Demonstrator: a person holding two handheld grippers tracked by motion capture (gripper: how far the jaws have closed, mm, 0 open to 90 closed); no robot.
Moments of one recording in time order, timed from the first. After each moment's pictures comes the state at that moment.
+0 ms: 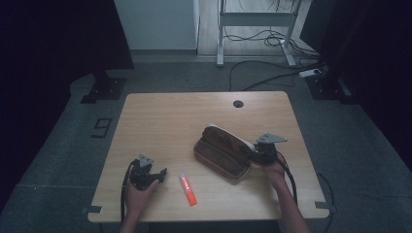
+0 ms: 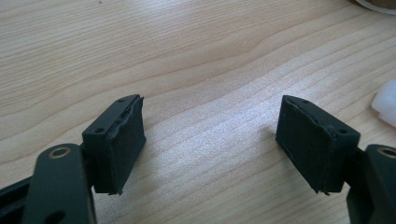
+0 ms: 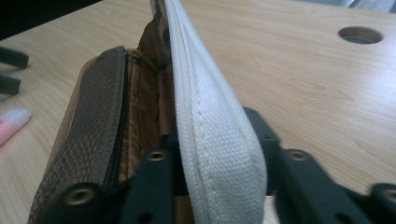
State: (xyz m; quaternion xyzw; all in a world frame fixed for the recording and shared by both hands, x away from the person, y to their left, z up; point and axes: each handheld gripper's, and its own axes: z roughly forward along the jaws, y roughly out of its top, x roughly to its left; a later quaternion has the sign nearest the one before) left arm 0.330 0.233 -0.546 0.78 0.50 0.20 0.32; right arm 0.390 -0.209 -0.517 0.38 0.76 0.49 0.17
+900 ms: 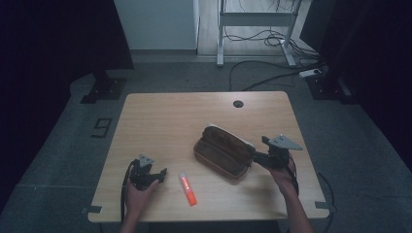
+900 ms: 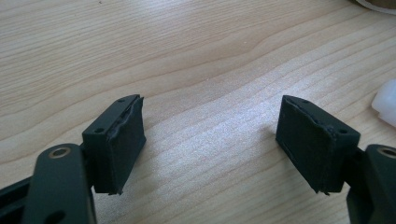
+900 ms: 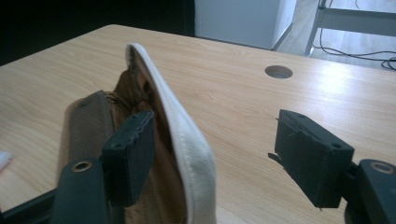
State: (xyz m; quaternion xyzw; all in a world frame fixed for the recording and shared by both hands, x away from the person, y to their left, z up) left arm 0.330 0.233 -0.546 0.78 0.50 0.20 0.32; right arm 0.349 -0.222 -0.477 0.43 0.71 0.50 0.26
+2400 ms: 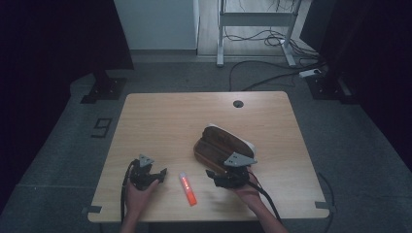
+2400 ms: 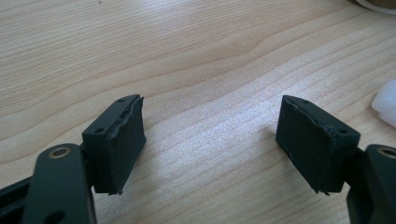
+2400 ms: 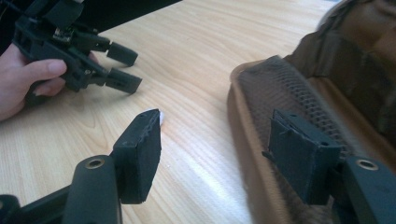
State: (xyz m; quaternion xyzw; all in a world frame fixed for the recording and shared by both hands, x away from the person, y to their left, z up) left arm 0.330 0.233 -0.546 0.78 0.50 0.20 0.32; right arm 0.311 -0.105 -0.504 0.33 0.78 0.51 0.14
